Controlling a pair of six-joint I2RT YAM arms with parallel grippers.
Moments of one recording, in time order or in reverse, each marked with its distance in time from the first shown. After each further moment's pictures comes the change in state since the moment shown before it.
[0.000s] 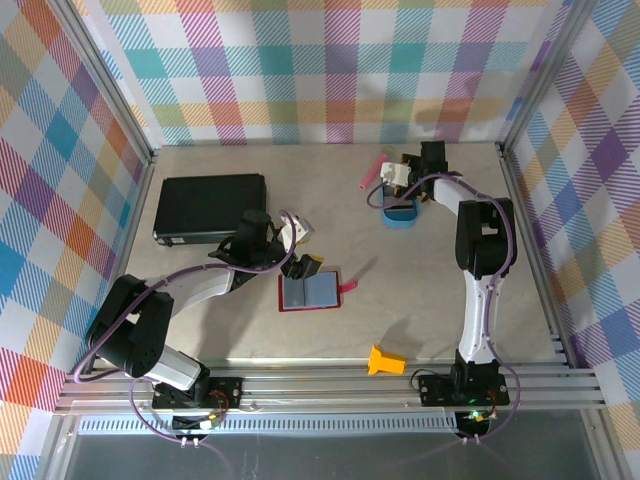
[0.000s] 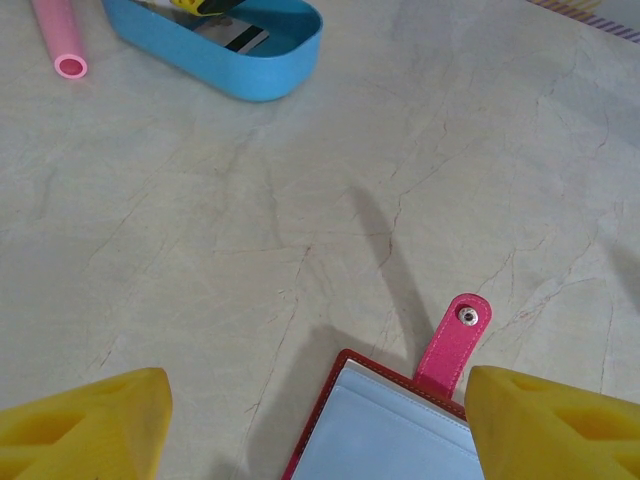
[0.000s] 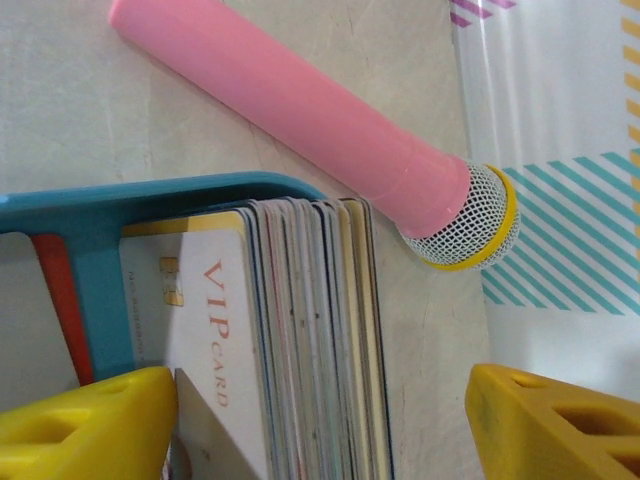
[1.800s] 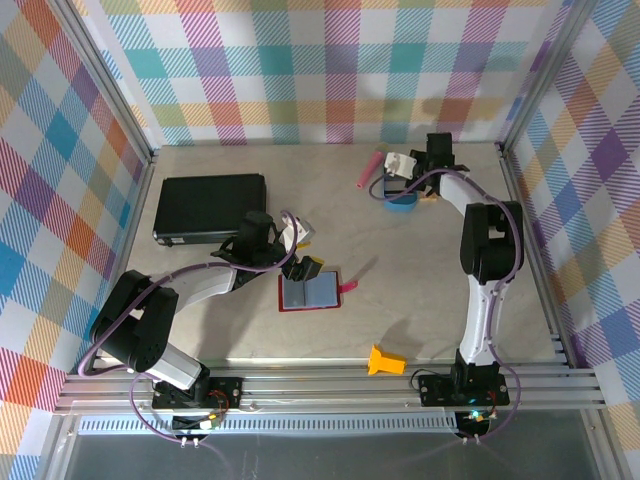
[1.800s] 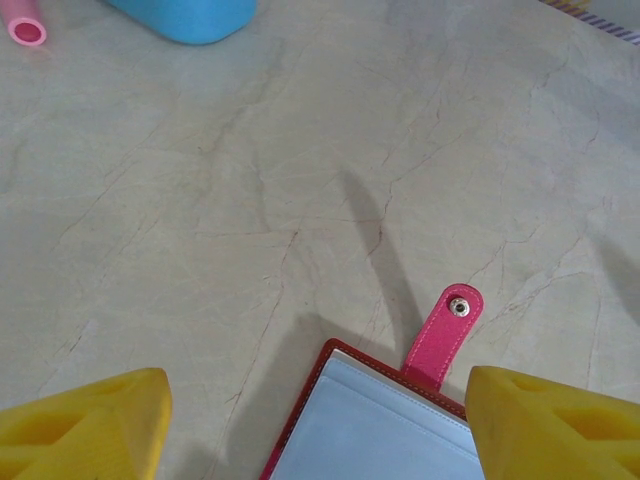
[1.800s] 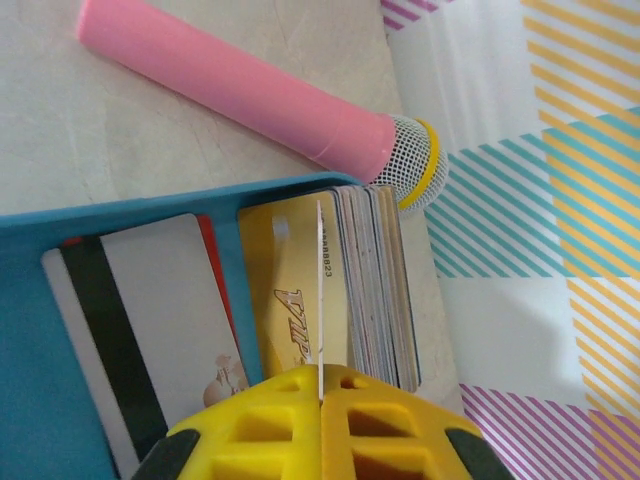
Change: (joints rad) left arm -0.001 0.031 0.000 0.000 0.024 -0.031; right arm -0.011 -0.092 0.003 -0.074 -0.017 0.068
